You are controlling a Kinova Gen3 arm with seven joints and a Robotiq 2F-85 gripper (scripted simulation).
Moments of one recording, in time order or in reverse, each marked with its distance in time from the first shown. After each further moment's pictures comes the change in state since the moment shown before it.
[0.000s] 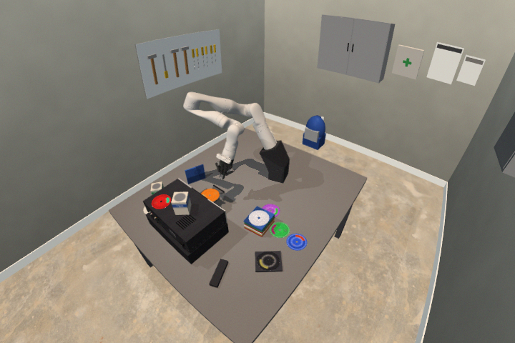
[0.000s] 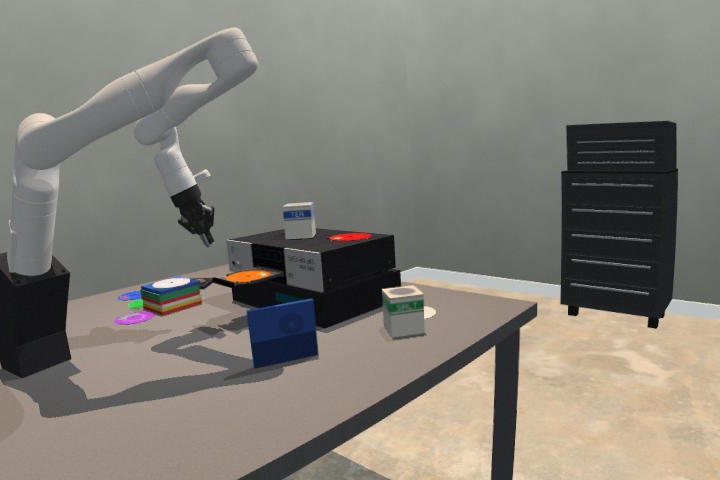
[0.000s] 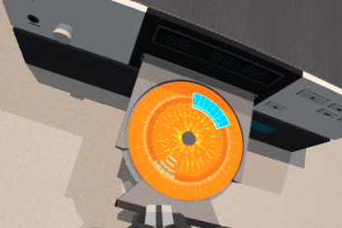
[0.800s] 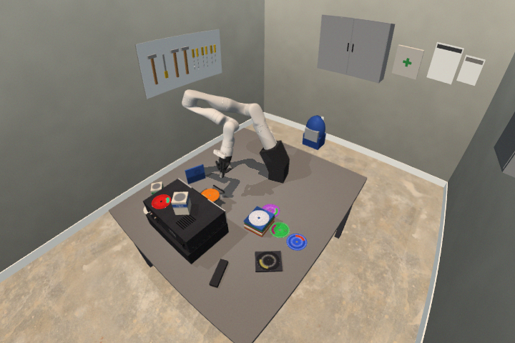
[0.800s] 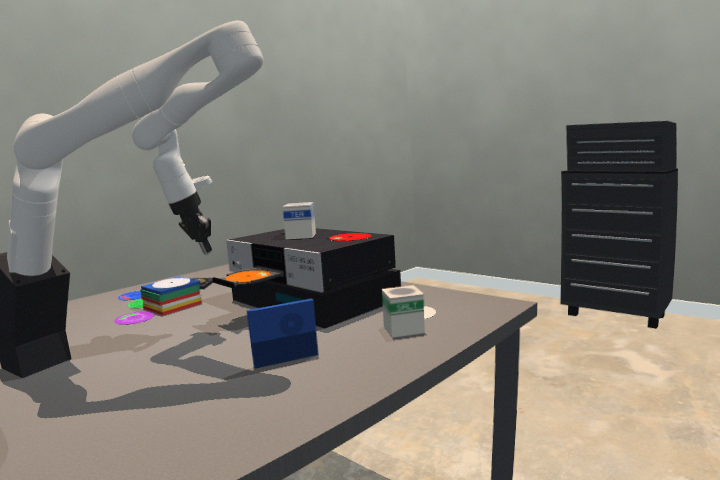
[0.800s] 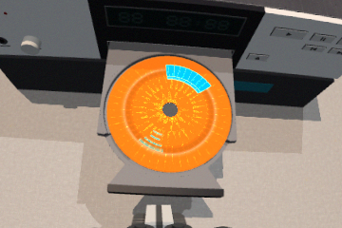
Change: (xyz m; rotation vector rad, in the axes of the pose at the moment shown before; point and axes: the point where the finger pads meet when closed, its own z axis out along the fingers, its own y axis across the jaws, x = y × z) arm -0.031 0.016 0.010 0.121 0.050 0.255
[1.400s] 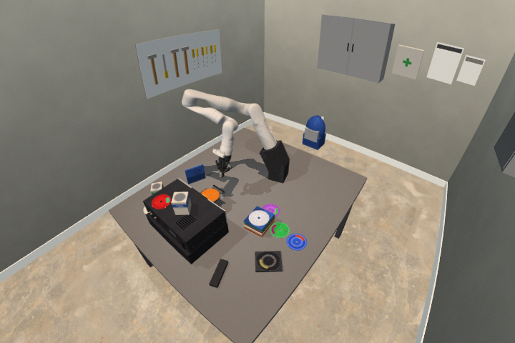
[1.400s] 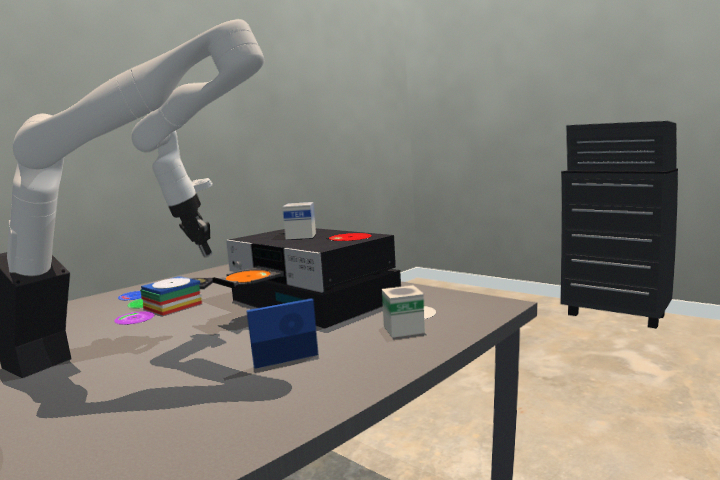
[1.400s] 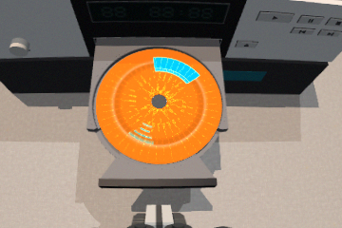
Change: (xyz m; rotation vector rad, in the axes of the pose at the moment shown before) arm -0.008 0.009 0.002 0.022 0.006 0.058
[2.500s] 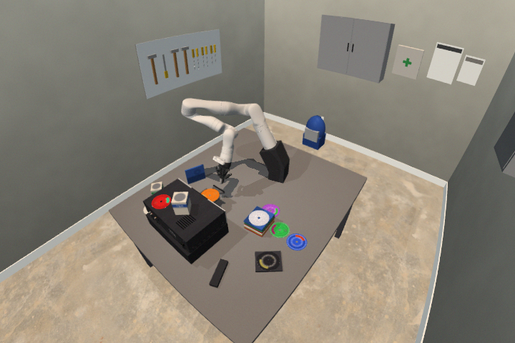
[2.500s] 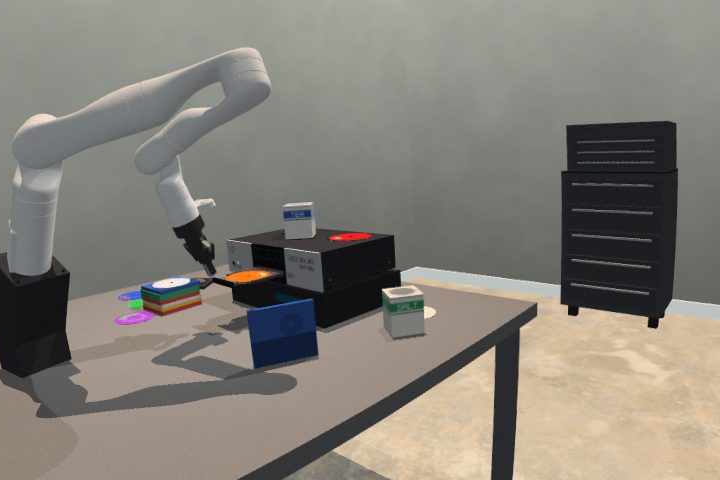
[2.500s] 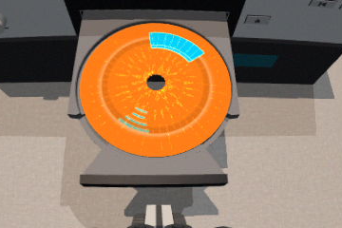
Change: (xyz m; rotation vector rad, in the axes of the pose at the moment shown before) arm -0.013 0.003 0.049 -0.004 0.016 0.000
